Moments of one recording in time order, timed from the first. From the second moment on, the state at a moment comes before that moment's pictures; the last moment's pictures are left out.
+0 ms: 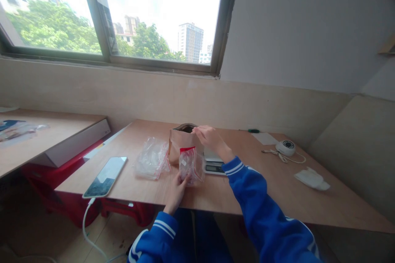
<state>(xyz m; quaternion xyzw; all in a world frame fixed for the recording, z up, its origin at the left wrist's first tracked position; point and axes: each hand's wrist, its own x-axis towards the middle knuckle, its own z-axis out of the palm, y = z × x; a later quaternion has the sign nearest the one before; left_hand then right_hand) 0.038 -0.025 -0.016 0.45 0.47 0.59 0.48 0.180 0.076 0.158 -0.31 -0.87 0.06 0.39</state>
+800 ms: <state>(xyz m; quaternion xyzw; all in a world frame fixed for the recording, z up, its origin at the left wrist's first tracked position) 0.058 -0.041 0.003 0.42 0.43 0.61 0.52 0.193 -0.008 0.041 -0.43 -0.64 0.38 0.51</state>
